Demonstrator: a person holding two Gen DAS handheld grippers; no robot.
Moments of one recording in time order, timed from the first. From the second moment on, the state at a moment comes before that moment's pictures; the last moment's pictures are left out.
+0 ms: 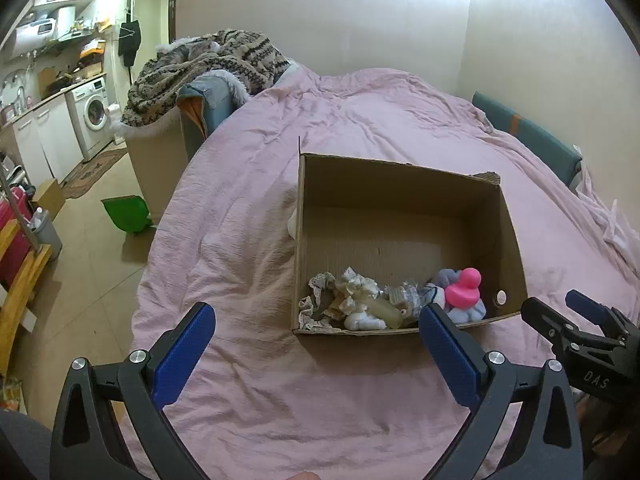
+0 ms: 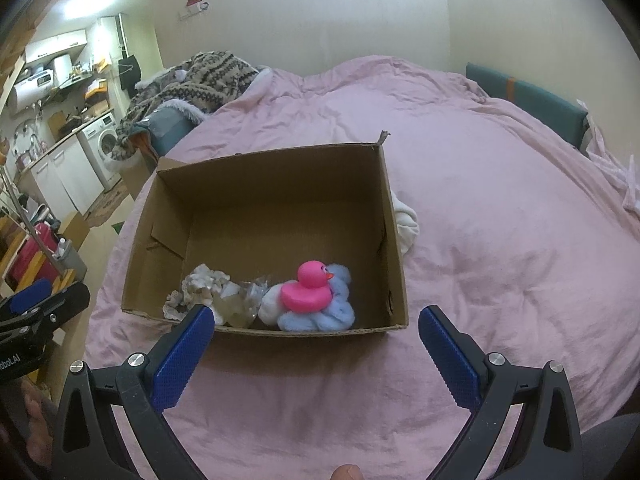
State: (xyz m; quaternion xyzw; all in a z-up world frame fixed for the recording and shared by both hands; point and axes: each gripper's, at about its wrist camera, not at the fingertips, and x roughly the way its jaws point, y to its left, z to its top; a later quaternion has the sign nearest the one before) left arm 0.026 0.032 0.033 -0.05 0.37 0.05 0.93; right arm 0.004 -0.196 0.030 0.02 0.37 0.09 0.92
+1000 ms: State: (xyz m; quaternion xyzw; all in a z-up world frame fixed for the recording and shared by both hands) left arm 0.025 0.029 0.034 -0.05 0.37 0.05 0.93; right arm 0.003 -0.194 0.026 0.01 0.37 0.10 0.92
